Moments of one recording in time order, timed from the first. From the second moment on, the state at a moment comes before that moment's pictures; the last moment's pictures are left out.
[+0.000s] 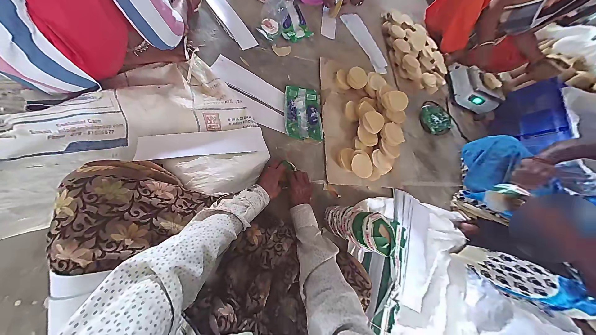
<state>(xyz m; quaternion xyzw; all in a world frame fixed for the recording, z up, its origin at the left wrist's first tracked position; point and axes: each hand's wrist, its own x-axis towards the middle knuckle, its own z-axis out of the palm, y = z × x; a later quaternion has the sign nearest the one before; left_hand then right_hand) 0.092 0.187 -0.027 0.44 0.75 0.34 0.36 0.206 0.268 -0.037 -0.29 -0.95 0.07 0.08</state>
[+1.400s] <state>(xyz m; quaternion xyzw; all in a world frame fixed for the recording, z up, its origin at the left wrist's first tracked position) -0.053 0.034 0.093 0.31 0.90 0.22 0.22 0.422 0.254 0.056 -0.41 -0.86 -0.01 0.31</state>
